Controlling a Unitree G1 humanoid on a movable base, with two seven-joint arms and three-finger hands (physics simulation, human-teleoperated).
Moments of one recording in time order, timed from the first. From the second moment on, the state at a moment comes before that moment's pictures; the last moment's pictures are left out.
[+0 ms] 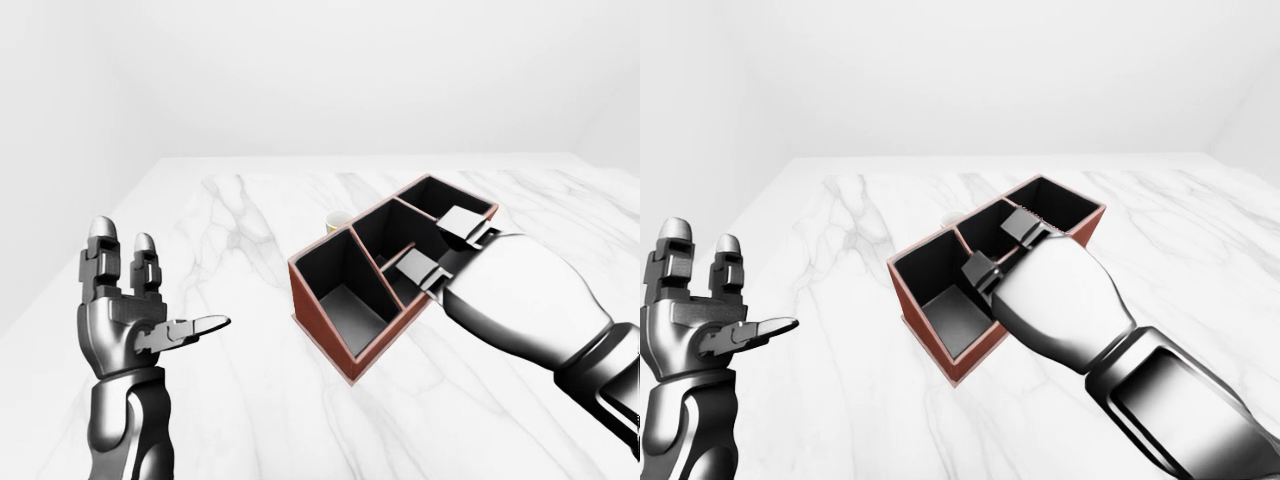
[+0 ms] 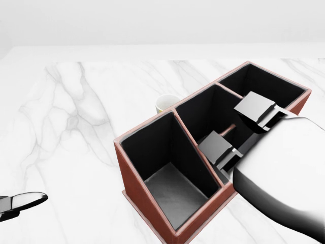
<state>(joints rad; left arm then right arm) 0.13 0.02 0.33 -0.58 -0.39 0.09 -0.04 -0.12 -1.06 0.00 -1.03 -0.91 0.09 0.70</state>
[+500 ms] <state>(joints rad) 0.13 0.02 0.33 -0.57 -0.39 0.09 -0.04 -0.19 -0.97 -0.02 -0.98 -0.86 0.09 0.70</state>
